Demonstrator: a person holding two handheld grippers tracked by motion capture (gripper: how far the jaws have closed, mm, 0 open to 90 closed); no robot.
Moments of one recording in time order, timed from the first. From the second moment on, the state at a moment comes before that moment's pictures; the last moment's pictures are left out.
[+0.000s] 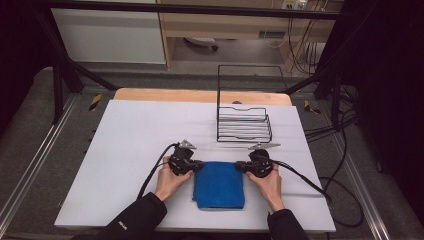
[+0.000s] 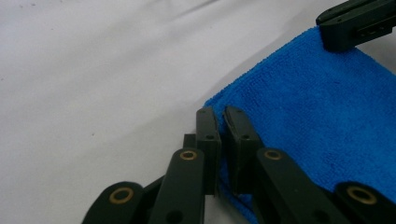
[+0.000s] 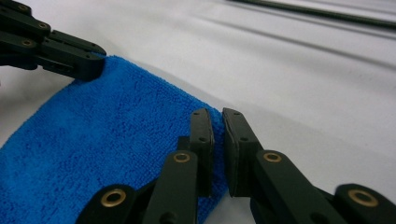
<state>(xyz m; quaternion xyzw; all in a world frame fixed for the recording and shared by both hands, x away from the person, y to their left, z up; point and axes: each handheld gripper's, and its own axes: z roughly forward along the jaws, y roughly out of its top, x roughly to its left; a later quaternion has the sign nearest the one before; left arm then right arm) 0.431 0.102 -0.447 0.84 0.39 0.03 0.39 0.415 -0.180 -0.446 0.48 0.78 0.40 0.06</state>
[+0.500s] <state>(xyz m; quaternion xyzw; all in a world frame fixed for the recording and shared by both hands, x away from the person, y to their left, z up) 0.419 0.109 -0.415 0.82 0.37 0.07 0.43 0.403 -0.187 -0.422 0.44 0.77 0.46 0.09</state>
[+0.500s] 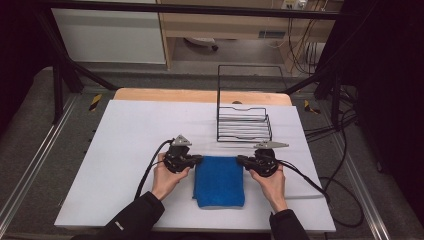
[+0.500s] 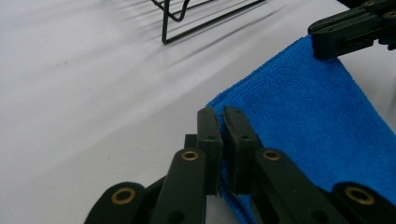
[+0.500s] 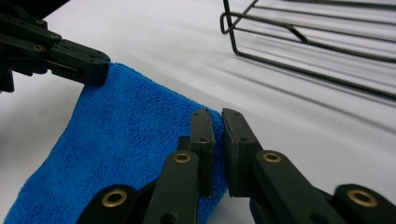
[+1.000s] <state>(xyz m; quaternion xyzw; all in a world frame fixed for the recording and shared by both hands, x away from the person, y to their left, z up) 0.404 0.108 -0.387 0.81 0.35 0.10 0.47 0.391 -0.192 -0.395 0.42 0.75 0.49 0.14</state>
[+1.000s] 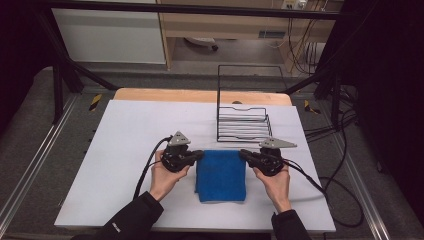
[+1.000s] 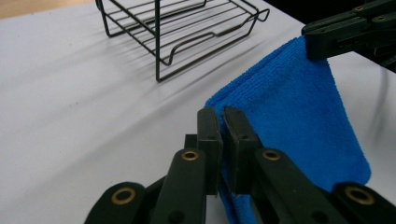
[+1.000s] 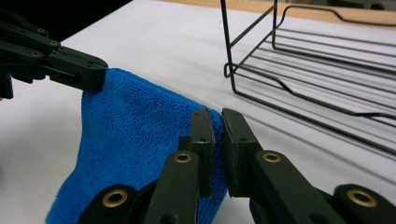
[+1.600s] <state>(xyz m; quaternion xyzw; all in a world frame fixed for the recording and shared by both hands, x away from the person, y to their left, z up) 0.388 0.108 -0.362 0.79 0.33 0.13 0.51 0.377 -0.195 -0.366 0.38 0.74 0.51 0.19</state>
